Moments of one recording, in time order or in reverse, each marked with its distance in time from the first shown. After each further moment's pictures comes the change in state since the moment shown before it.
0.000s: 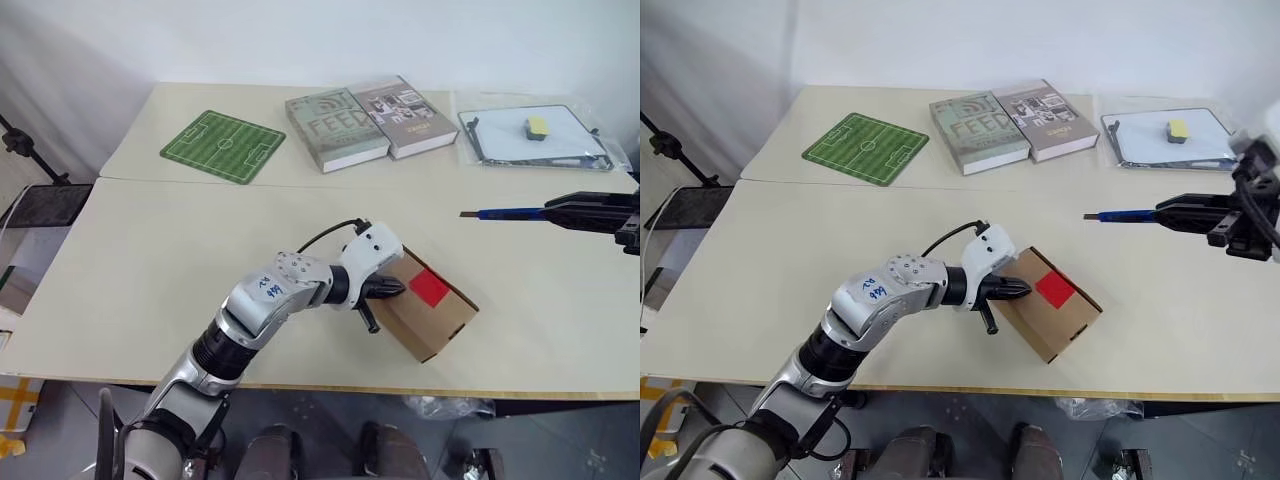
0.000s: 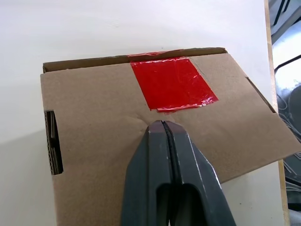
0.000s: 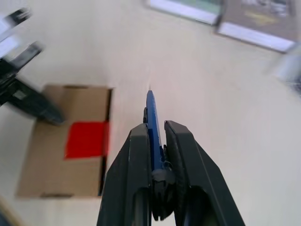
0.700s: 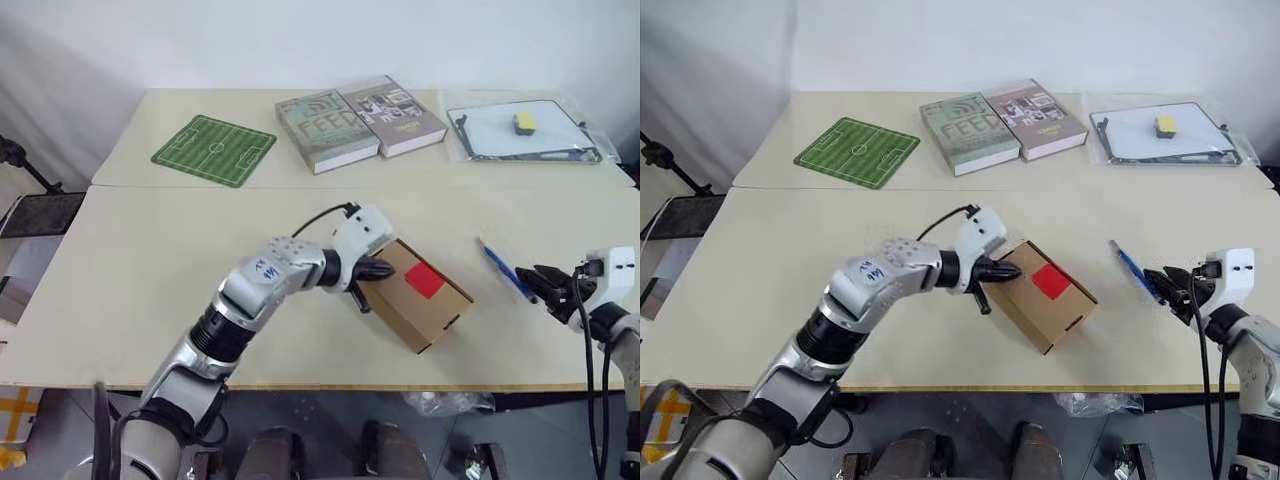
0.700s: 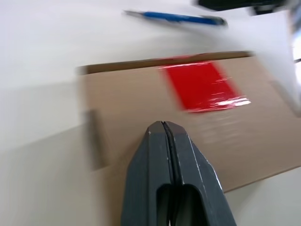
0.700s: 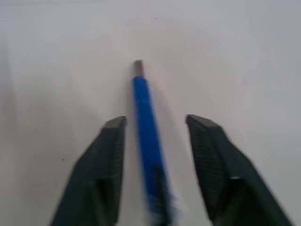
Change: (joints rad) left arm -0.083 0.056 0.085 0.078 0.018 0.004 -0.030; right arm 0.233 0.546 0.034 0.416 -0.275 -0.678 -0.177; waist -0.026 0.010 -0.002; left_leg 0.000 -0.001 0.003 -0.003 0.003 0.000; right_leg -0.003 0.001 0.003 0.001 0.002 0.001
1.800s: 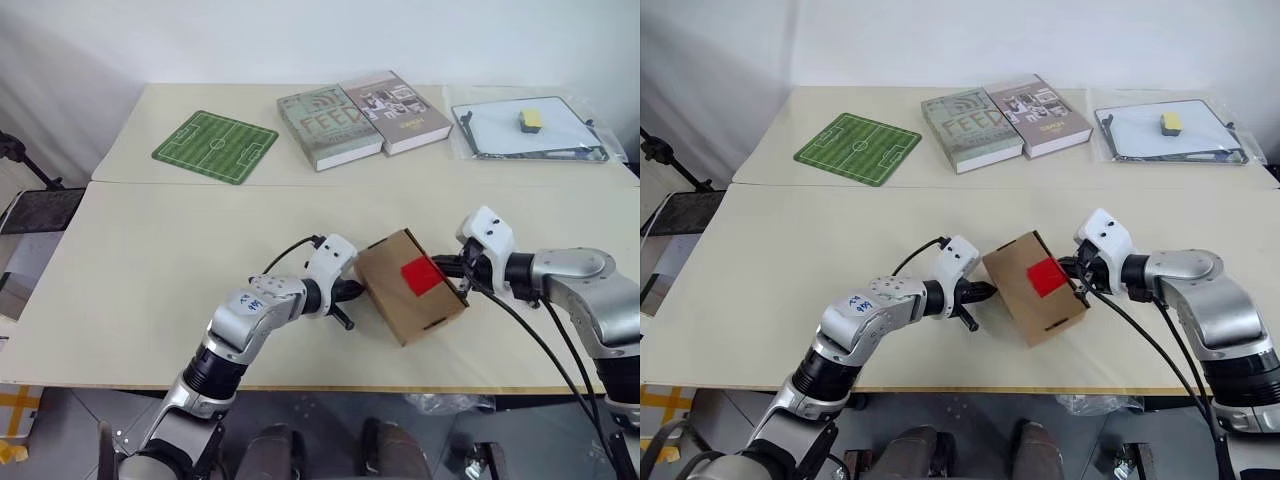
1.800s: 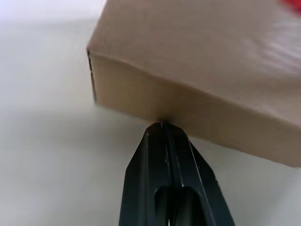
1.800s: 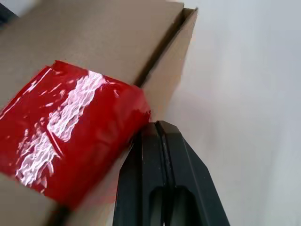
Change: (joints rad) left arm 0.247 -0.097 0.056 -0.024 0.043 -0.013 0.171; right arm -0.321 -0.145 0.541 -0.287 -0.122 0.185 0.209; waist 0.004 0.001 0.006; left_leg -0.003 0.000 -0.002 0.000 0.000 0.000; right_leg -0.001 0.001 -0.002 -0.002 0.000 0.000
